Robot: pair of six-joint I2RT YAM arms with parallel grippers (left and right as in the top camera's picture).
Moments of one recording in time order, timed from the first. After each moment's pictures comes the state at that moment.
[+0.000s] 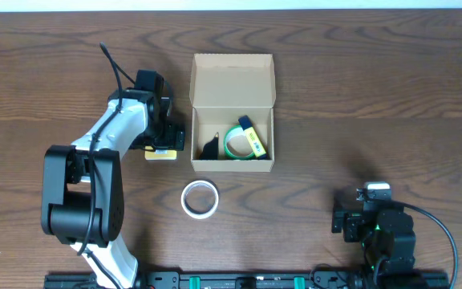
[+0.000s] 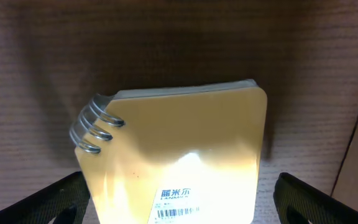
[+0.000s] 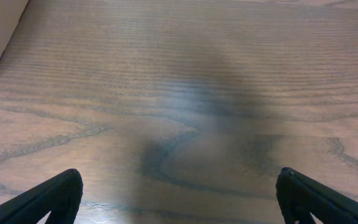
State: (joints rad) left arm -0.13 1.90 1.19 -0.79 0.05 -0.07; right arm 0.08 0.11 0.20 -0.79 0.08 0.00
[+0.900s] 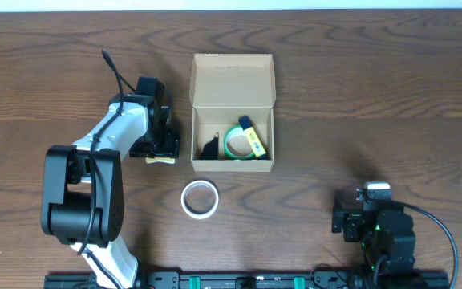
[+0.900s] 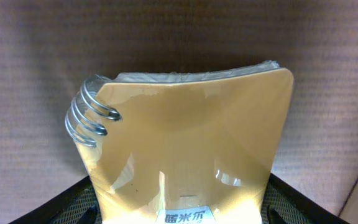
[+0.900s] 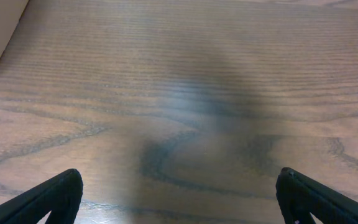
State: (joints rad) left arm -0.13 1.90 1.17 -0.85 0.04 -0.07; right arm 0.08 0.11 0.20 -0.79 0.08 0.00
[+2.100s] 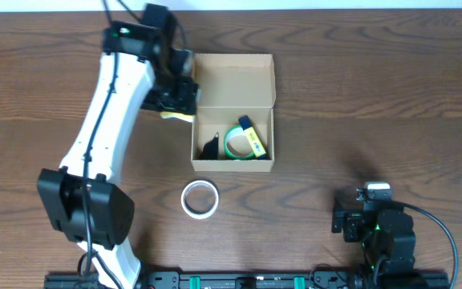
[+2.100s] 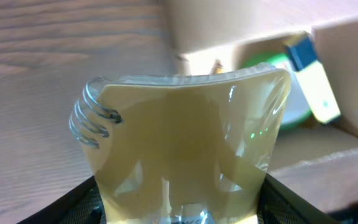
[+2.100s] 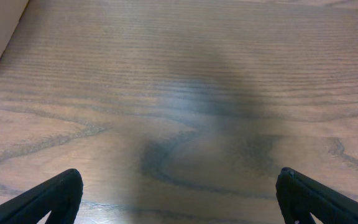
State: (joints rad) left arm -0.26 1.91 1.89 -1.46 0.15 -0.03; right arm 0.08 0.11 0.20 -0.79 0.08 0.00
